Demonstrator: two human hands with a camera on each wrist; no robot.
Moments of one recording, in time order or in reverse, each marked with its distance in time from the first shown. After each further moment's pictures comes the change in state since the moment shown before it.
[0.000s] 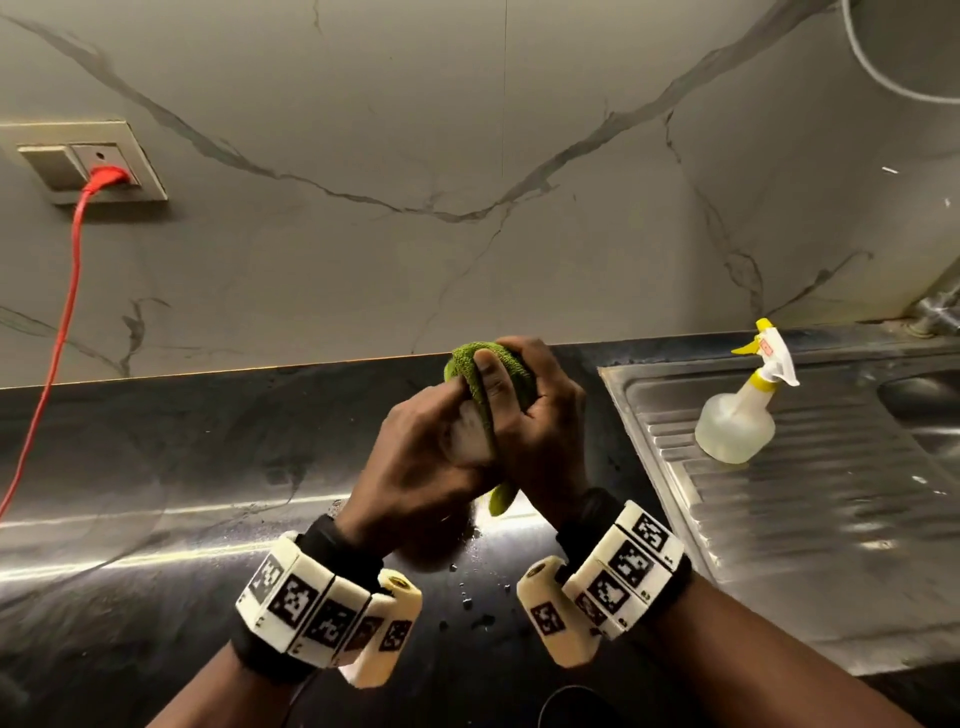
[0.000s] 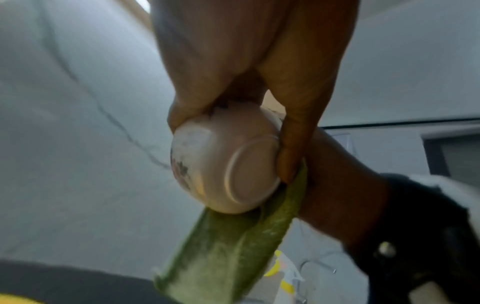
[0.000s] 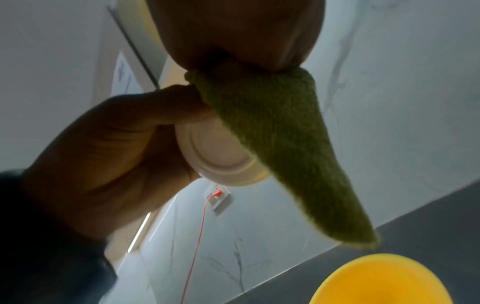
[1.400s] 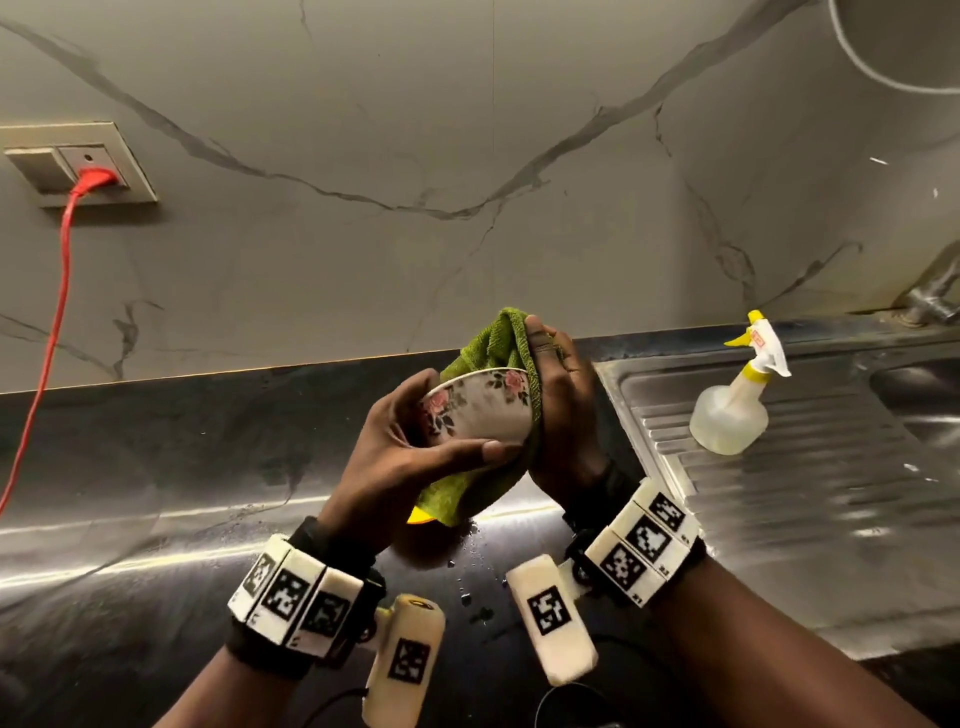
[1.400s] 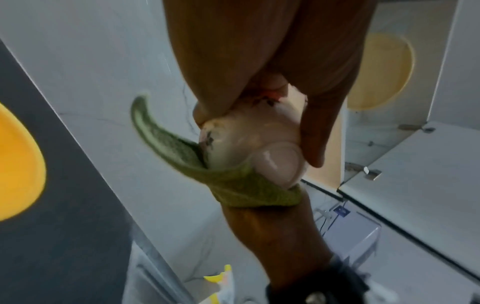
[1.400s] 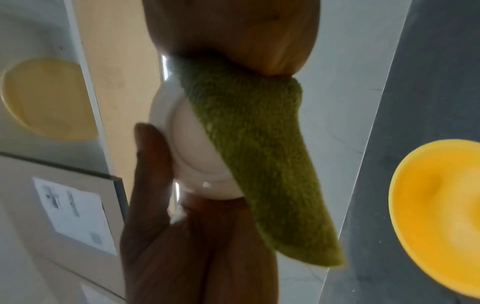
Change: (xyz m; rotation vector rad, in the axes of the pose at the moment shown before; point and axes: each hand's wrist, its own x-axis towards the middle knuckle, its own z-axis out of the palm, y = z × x) left_hand -0.006 0.012 -0.006 -0.618 -0.025 -0.184; right_hand 0.020 -0.007 -0.008 0.592 0.101 0.670
